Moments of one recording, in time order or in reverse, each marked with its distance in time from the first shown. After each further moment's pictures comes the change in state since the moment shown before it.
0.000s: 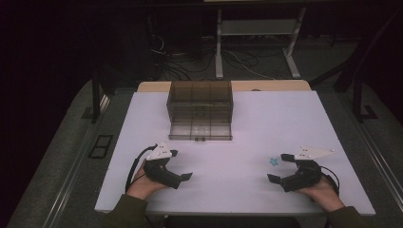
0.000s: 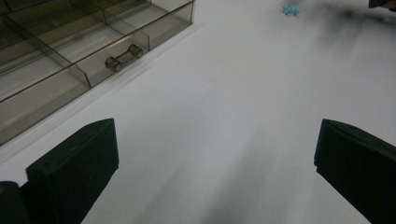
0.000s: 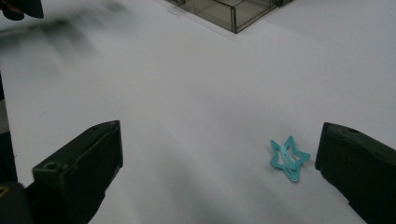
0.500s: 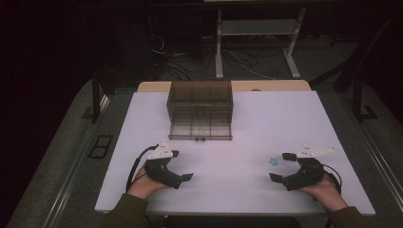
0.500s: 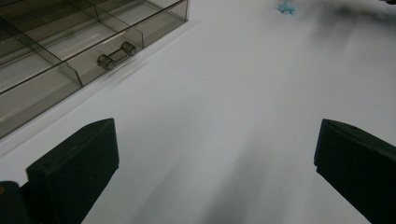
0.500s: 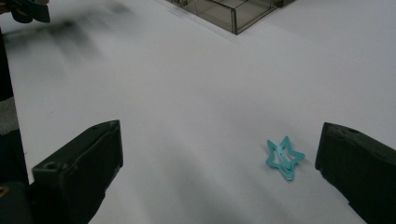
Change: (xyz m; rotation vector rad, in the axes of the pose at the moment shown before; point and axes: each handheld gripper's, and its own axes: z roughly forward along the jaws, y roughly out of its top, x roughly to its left) left arm 0.000 0.000 0.003 0.010 -0.021 -0.003; right arm -0.004 0.005 -0.005 0.009 0.018 0.000
